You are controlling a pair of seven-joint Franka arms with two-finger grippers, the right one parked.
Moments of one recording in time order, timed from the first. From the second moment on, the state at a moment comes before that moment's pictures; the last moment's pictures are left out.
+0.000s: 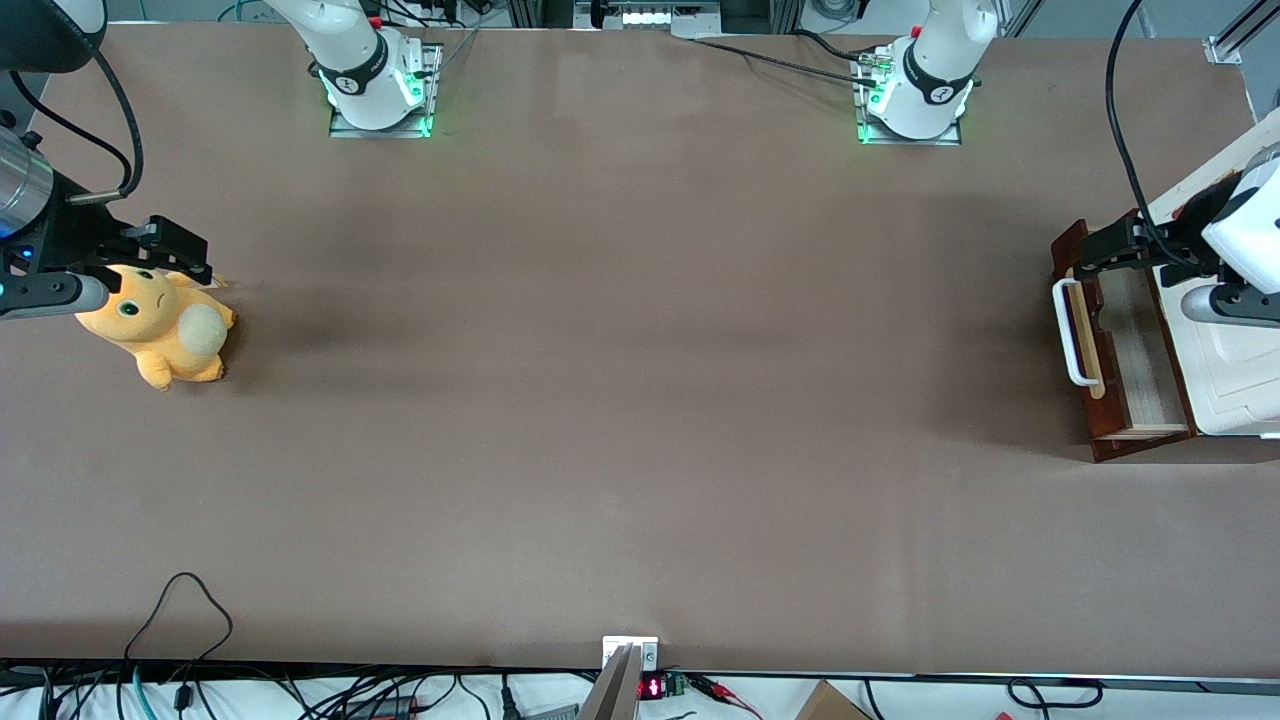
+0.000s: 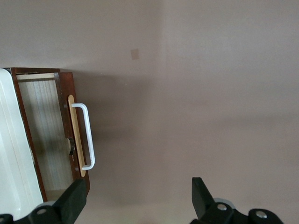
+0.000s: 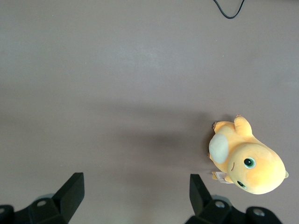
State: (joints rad) arm 0.03 0.17 -0.04 -1.38 -0.04 1.44 0.03
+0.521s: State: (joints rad) arm 0.05 0.14 -0.04 -1.44 -0.04 1.51 0.02
